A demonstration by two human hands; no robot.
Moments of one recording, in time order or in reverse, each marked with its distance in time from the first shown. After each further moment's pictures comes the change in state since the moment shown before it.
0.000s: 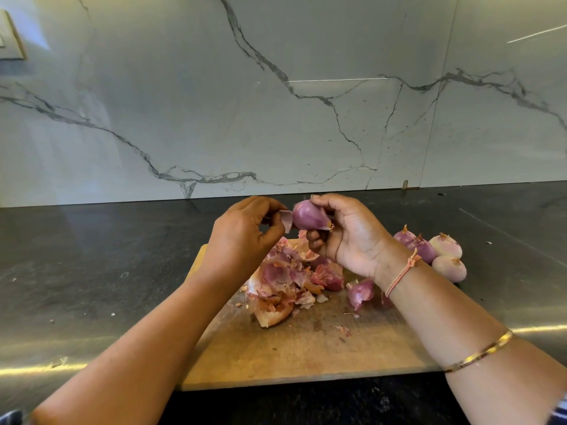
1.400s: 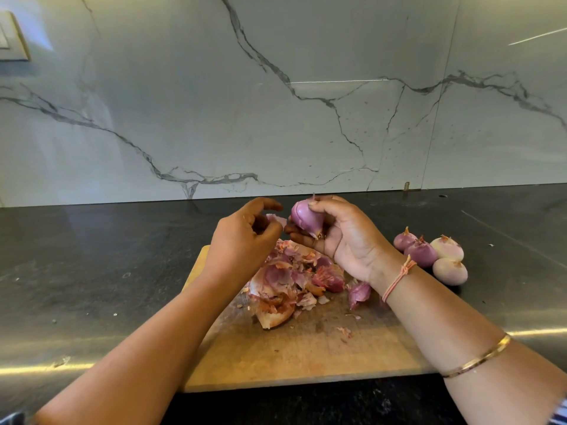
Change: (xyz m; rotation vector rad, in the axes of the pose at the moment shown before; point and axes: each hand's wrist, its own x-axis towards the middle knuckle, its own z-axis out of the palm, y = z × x) left_hand -0.003 -0.002 0.004 -0.198 -0.061 -0.344; right_hand -0.005 0.002 0.007 0.070 -0.075 -0.152
